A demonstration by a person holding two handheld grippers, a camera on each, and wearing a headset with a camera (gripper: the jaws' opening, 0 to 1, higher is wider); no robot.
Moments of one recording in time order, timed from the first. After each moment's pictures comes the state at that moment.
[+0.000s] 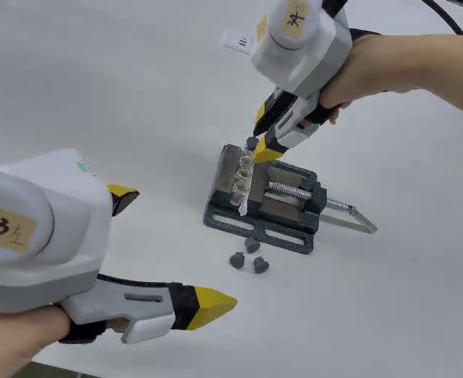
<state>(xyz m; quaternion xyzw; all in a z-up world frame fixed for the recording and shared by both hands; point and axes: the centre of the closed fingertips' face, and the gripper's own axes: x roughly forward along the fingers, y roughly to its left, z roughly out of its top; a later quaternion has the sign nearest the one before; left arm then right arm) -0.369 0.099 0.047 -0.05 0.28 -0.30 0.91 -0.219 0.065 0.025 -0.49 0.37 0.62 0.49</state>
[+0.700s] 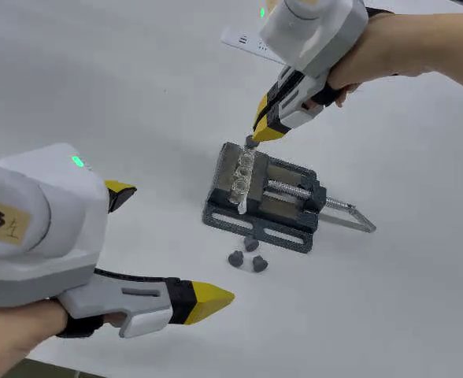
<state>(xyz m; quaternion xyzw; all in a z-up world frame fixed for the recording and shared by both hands) -0.367 0.101 0.046 -0.05 0.28 -0.30 0.91 -0.218 0.071 0.040 -0.47 0.37 0.63 0.49</state>
